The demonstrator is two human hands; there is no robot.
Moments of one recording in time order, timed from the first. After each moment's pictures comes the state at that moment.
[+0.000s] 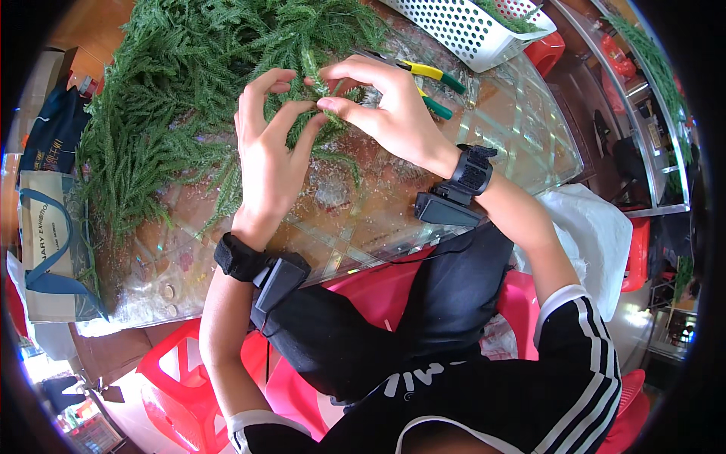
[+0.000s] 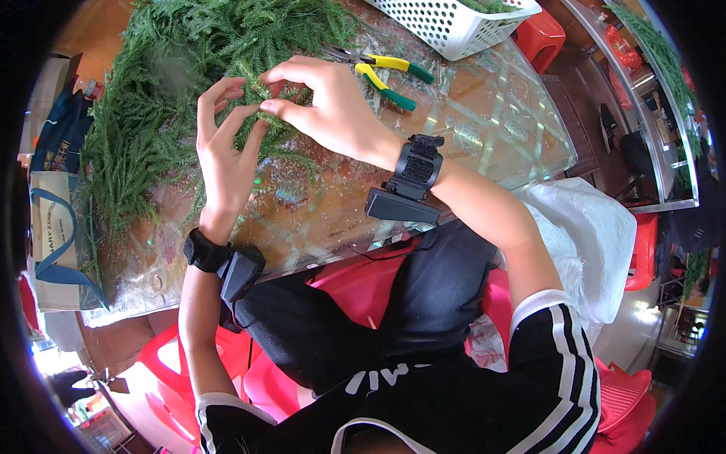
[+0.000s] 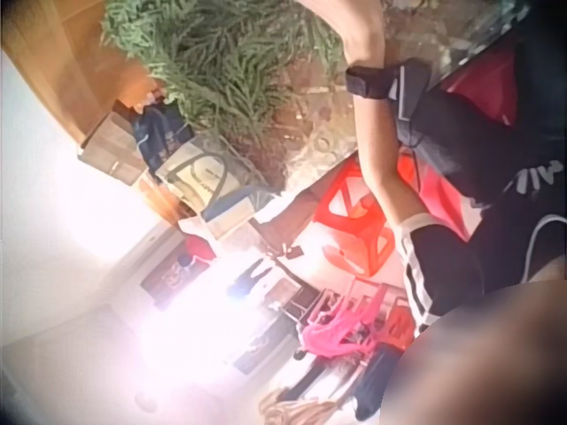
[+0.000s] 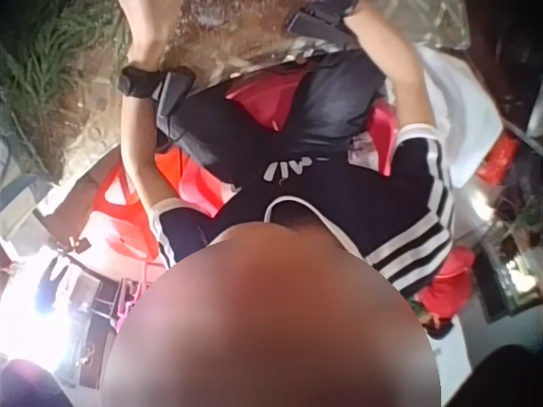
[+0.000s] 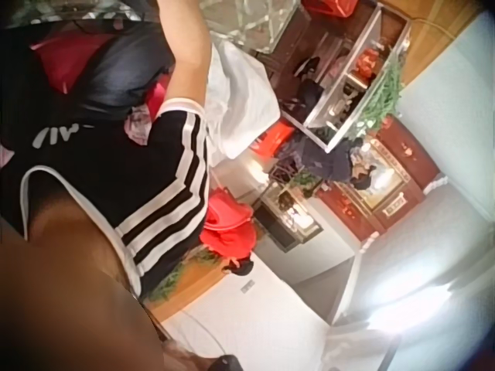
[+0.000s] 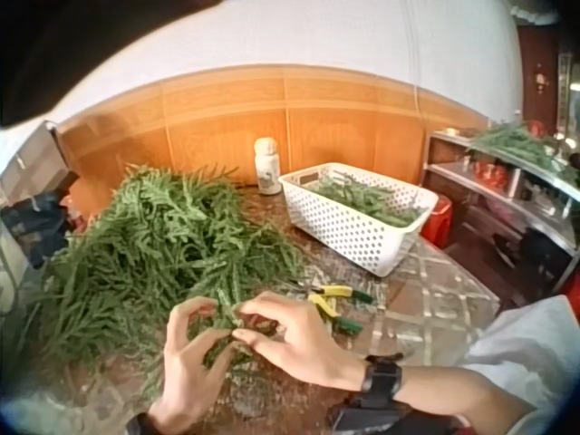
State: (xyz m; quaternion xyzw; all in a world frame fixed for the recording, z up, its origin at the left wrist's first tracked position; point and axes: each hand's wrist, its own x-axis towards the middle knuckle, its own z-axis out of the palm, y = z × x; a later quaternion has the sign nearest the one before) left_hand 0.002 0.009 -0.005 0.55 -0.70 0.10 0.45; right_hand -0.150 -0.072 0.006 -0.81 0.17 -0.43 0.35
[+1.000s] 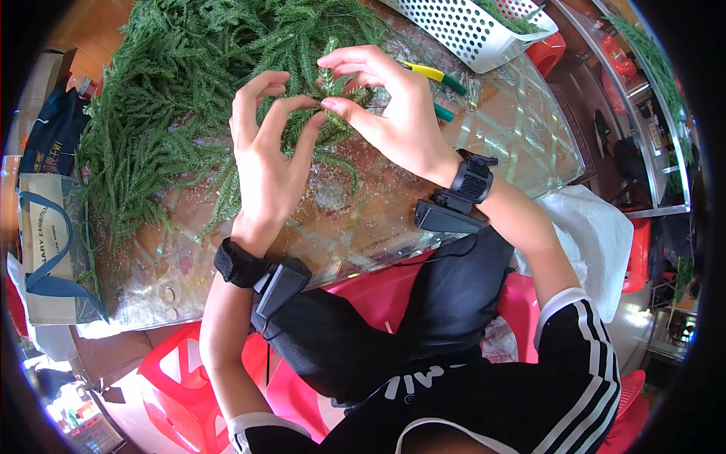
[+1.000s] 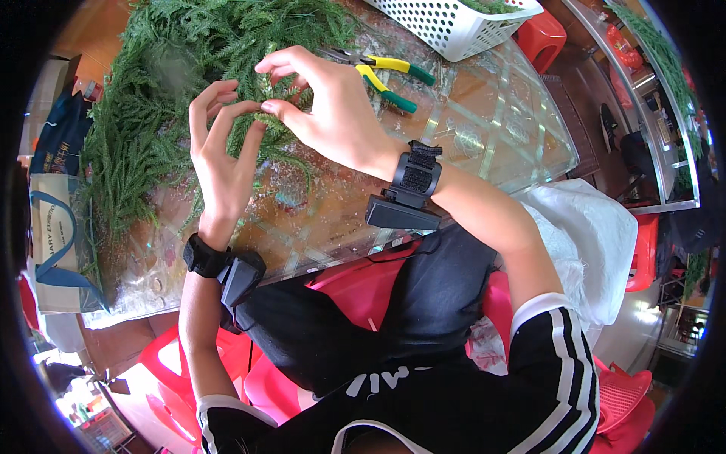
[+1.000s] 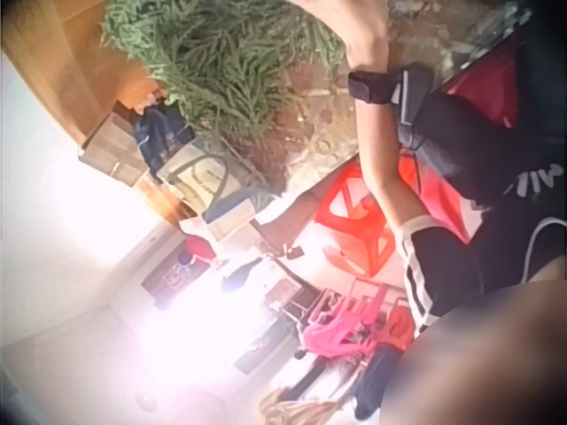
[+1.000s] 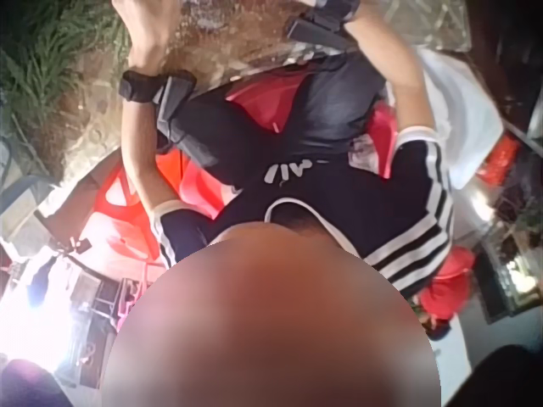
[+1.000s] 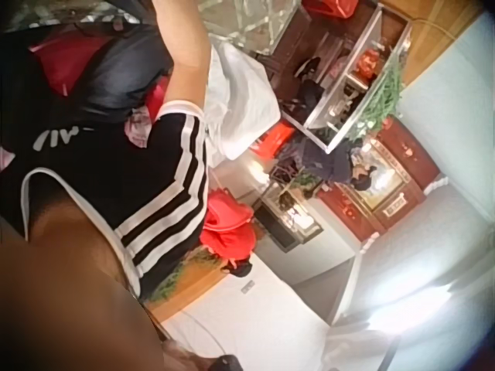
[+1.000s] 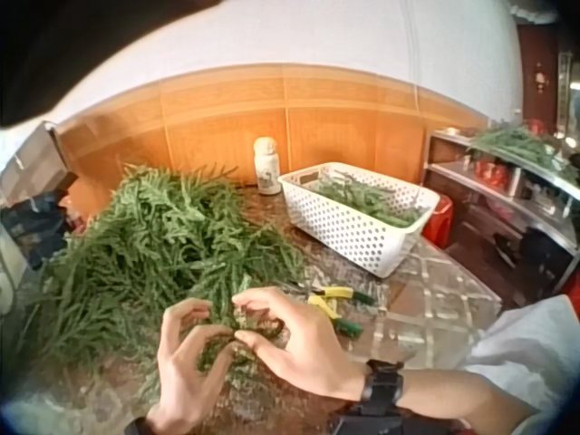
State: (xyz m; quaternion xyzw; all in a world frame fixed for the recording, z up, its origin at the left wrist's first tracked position) left_hand -0.003 0.012 0.000 0.56 -0.68 0.09 0.47; right_hand -0.152 -0.066 0.010 -0.81 0.16 -0.48 0.29
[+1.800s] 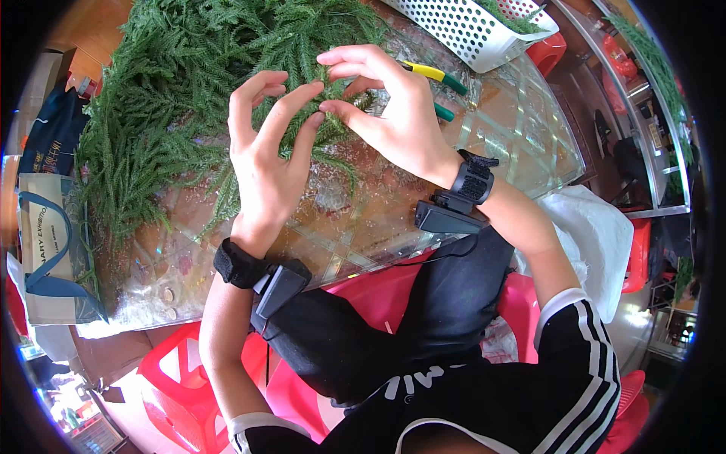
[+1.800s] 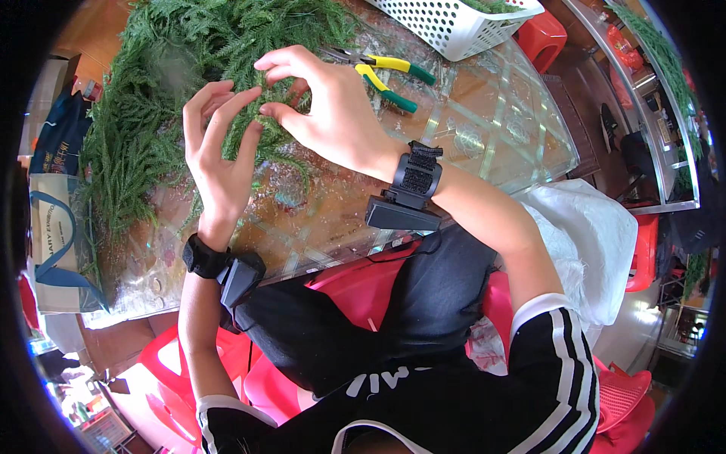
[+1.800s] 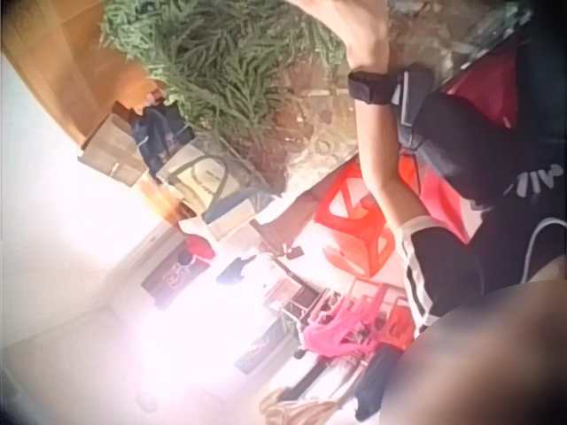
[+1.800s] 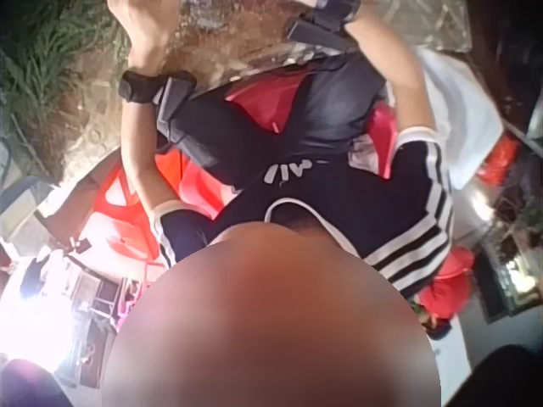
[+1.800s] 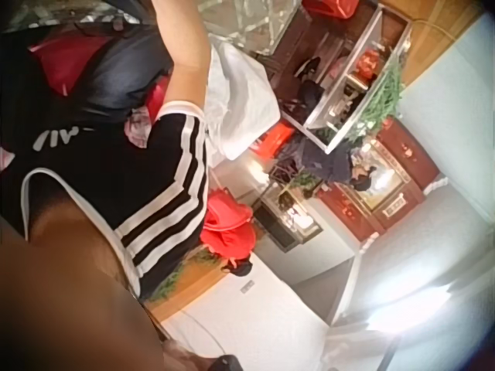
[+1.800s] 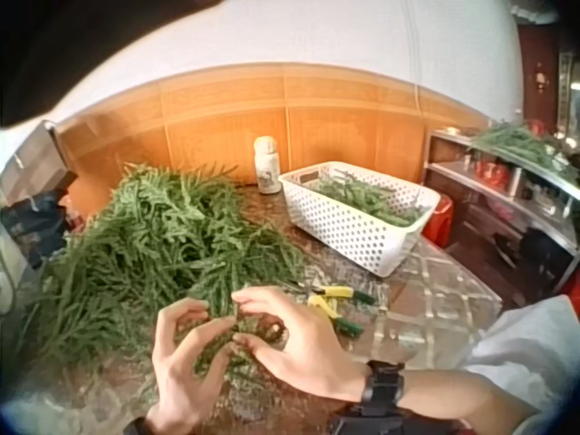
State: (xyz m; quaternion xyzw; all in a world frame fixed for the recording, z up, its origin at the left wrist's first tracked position) left_hand -0.004 0.013 0.002 0.53 -0.69 0.11 0.49; right_hand -0.153 -0.062 0.012 -0.81 0.19 -0.46 0.32
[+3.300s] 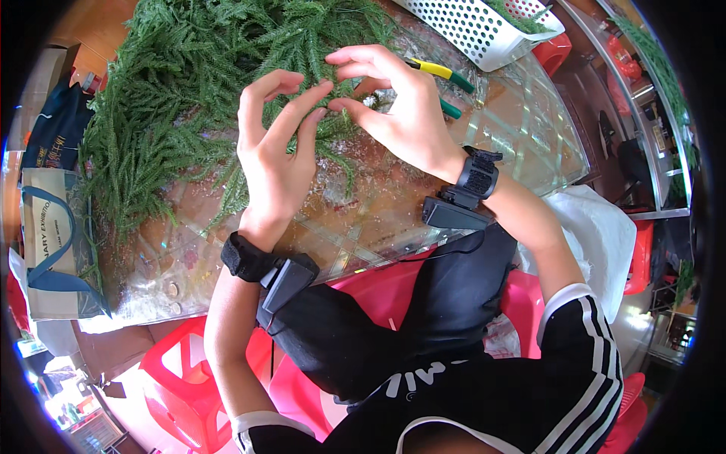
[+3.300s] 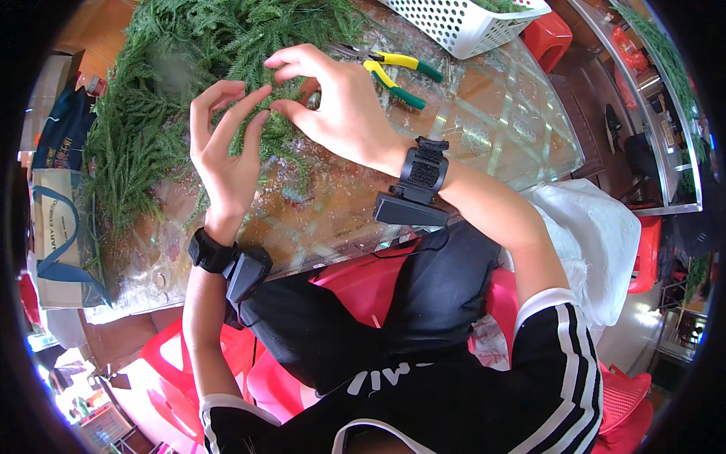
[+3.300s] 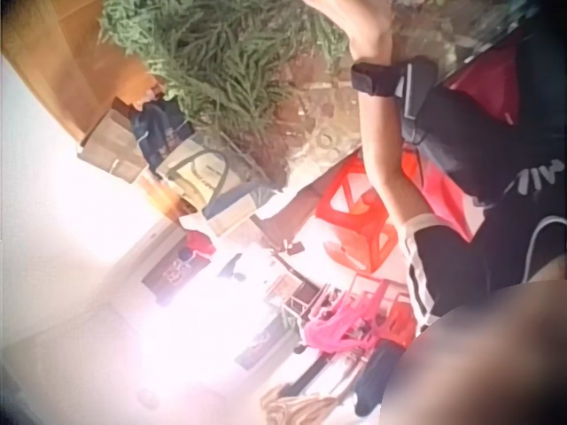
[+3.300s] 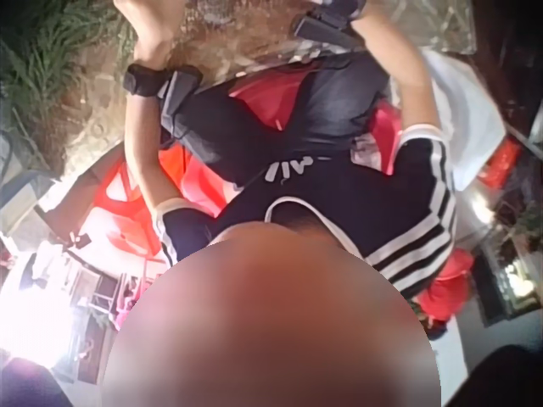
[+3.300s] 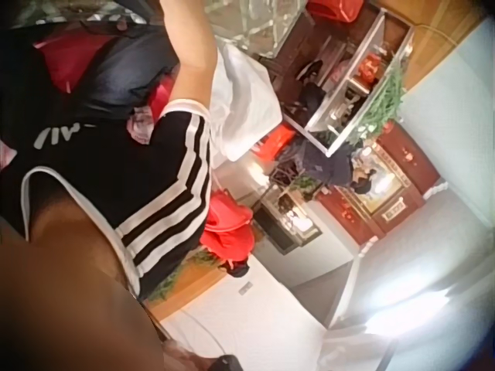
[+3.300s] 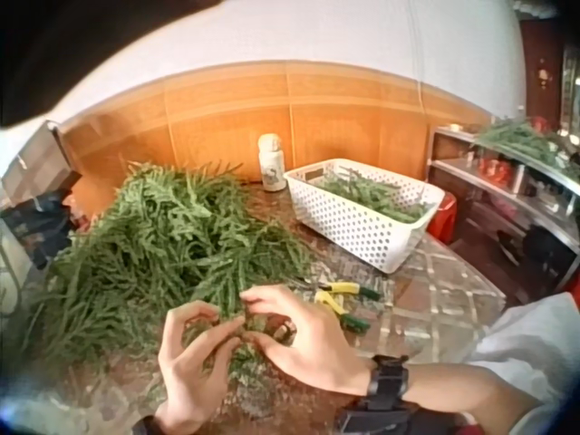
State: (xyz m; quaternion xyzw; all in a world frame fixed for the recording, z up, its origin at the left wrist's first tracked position) left_hand -0.003 0.014 0.002 0.51 -0.69 0.13 0.50; right_hand -0.152 -0.060 0.011 -0.80 0.21 -0.44 0.34
